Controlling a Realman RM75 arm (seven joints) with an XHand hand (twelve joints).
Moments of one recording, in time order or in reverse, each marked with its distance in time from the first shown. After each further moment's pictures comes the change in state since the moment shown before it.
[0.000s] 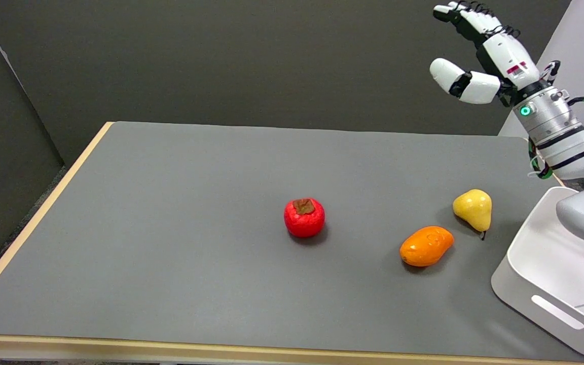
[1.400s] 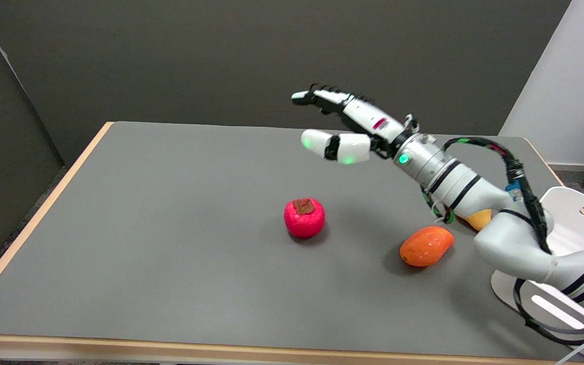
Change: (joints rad) arm 0.045 -0.173 -0.310 0.484 -0.050 -0.592 0.012
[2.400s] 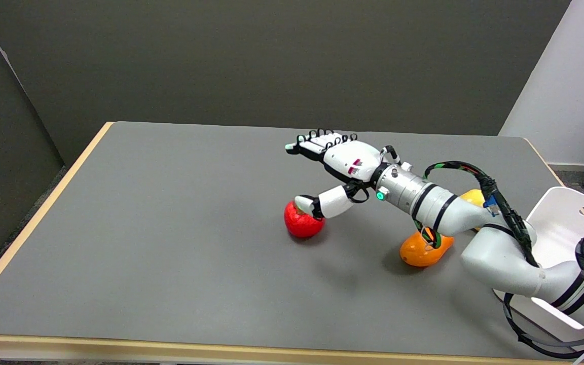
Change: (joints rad) arm 0.001 -0.027 -0.092 0.017 0.011 -0.210 -0.412
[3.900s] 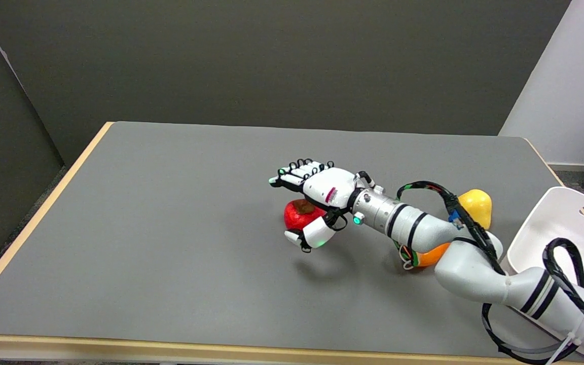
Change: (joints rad) arm 0.075 -0.072 -0.154 -0.127 -0.005 -0.007 -0.112
